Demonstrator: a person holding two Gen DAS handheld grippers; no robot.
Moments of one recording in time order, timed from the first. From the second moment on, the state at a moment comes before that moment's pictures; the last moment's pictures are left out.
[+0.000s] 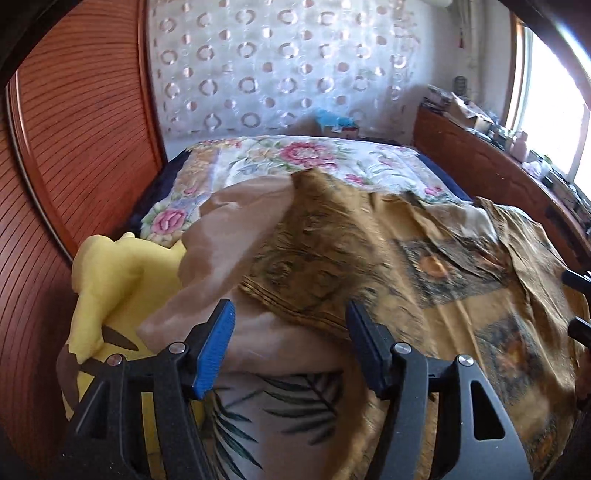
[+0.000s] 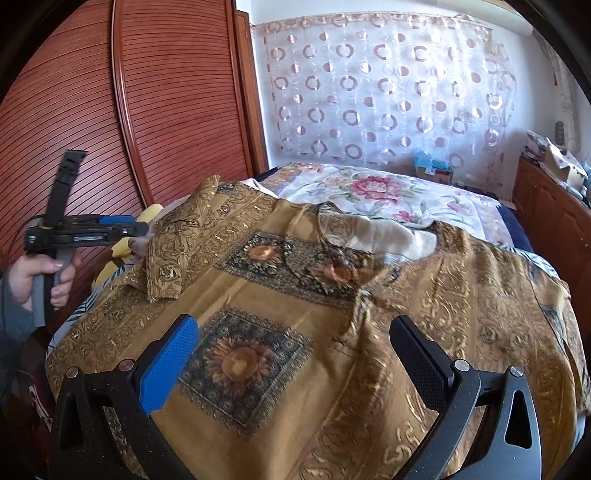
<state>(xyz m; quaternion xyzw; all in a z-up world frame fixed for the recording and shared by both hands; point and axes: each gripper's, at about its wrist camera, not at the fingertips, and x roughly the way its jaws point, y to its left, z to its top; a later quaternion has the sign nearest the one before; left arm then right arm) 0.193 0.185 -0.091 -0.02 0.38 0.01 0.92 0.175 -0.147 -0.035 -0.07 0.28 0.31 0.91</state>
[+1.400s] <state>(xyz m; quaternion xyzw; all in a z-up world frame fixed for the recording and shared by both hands) 0.222 0.150 -0.067 0.02 0.38 -0.02 0.92 0.186 -0.138 -0.040 -0.05 0.29 0.31 0.91</state>
